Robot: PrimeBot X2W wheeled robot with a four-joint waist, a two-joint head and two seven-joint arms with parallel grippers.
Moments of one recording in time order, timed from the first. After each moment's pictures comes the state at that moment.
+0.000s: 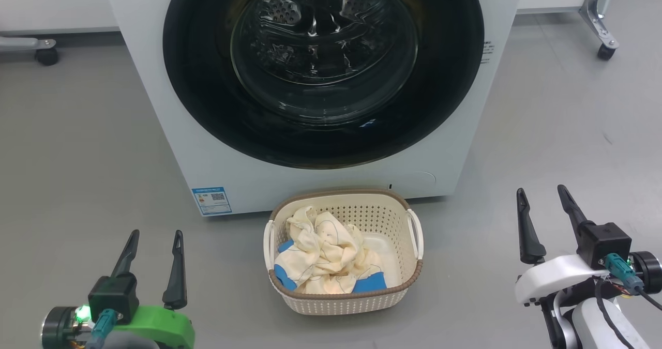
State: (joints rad) left arm -0.04 0.10 -0.14 0.26 -0.26 0.05 -0.25; right arm -0.09 -0.20 0.21 0.26 0.31 -0.11 -0.25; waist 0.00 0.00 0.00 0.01
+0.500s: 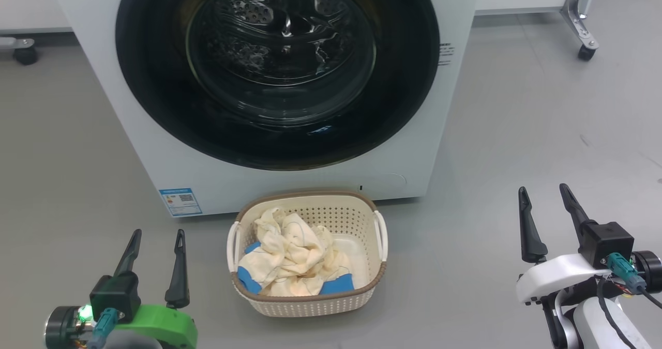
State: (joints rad) left arm -0.05 0.09 -0.14 0.26 -0.26 0.05 -0.25; right arm -0.09 -0.19 0.20 0.26 0.31 -0.11 -0.25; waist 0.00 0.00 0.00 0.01
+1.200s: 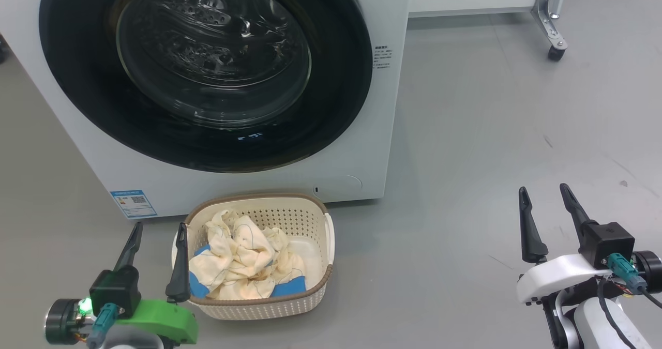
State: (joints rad) left arm -0.06 0.08 -0.13 0.25 -0.25 0.03 -0.25; right arm -0.09 -0.19 0.19 0.26 0.31 -0.10 -0.25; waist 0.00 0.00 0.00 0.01
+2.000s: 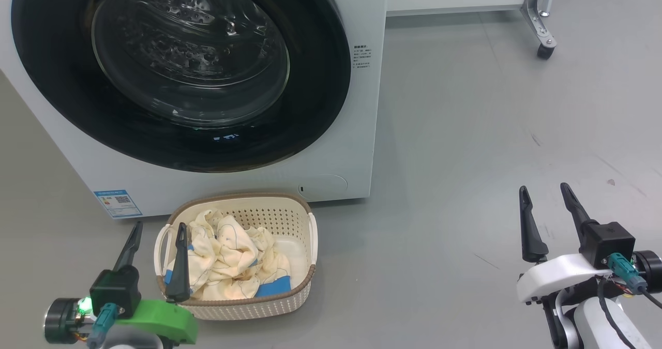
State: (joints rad) left arm -0.06 0.08 -0.12 0.25 -0.23 0.02 -0.25; right arm -0.09 -0.19 0.19 0.25 0.30 -0.10 -0.25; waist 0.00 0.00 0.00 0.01
